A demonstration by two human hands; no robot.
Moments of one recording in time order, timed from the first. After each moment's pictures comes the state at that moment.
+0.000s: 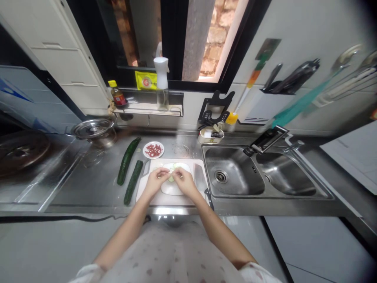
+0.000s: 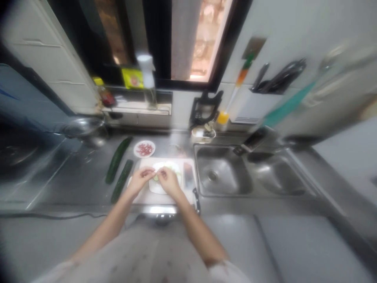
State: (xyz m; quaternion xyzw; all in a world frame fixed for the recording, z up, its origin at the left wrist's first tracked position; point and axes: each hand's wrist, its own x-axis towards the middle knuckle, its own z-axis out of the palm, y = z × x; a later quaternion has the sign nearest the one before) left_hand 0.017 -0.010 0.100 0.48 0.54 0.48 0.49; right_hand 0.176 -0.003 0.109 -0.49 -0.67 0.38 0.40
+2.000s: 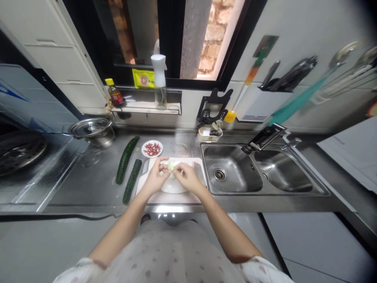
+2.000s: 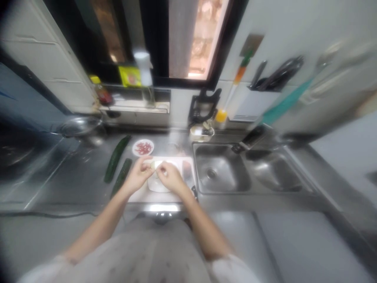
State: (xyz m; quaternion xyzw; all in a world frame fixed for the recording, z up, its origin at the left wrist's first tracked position) left_hand 0.029 -0.017 0.158 0.53 0.50 0.48 0.49; right_hand 0.193 0.000 0.143 -0.44 -0.75 0.33 0.37
